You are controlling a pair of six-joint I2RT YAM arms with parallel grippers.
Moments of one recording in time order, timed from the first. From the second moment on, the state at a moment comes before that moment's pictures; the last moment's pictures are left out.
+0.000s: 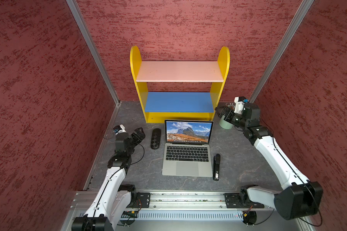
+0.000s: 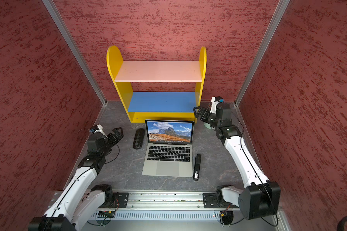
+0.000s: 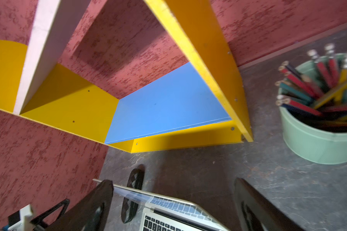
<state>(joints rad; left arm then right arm) 0.01 0.83 0.49 -0.09 0.04 -0.72 0.18 1.27 1.18 -0.30 -0.33 0.60</state>
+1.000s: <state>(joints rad) 0.00 0.92 0.51 -0.11 0.22 -0.72 0.54 1.94 1.84 -0.74 -0.32 0.49</state>
